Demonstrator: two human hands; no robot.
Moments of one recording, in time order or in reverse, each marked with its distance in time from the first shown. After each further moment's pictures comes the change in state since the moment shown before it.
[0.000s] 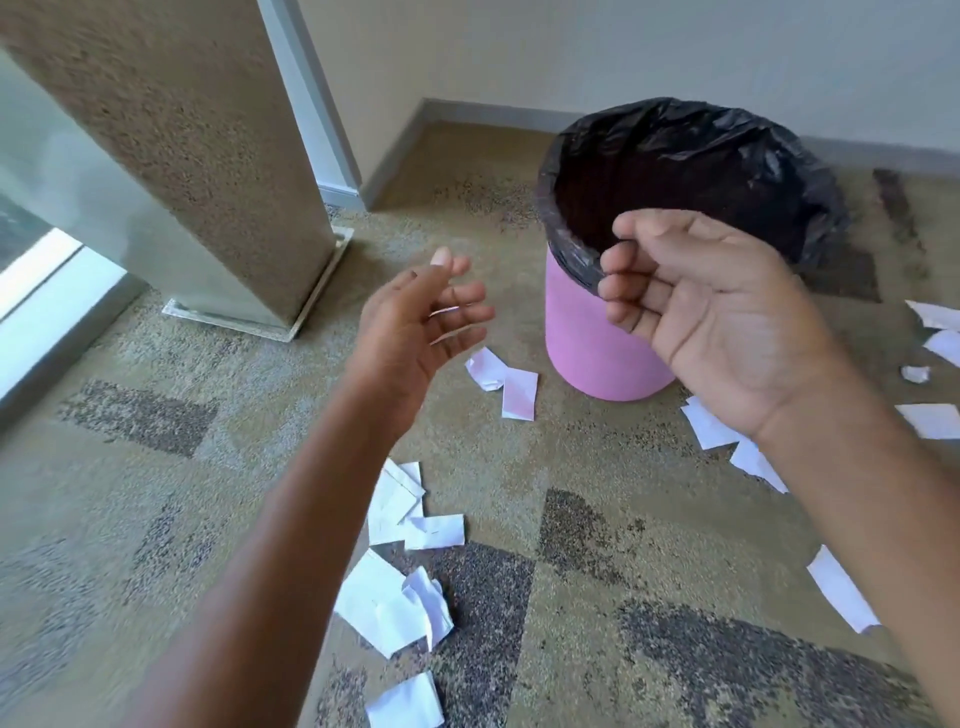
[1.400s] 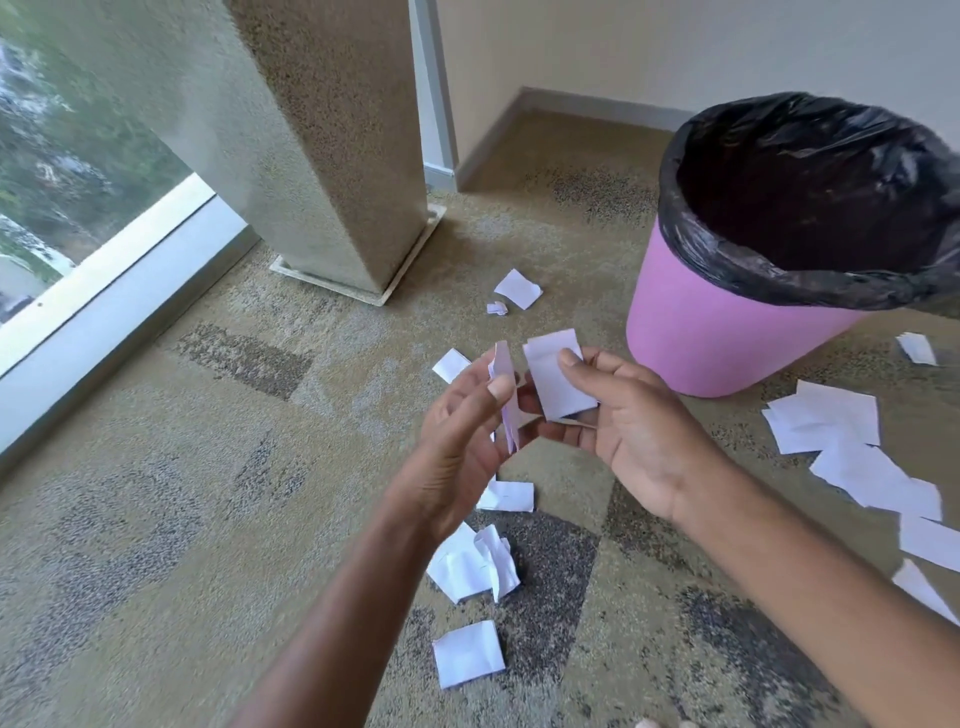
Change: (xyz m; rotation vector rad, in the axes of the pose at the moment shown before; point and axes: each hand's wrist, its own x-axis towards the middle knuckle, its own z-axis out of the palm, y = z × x) left_hand -0.097 -0.065 -0.081 -0.163 -0.132 -0.085; right_hand -0.037 0.121 0.078 -0.062 -0.107 0.343
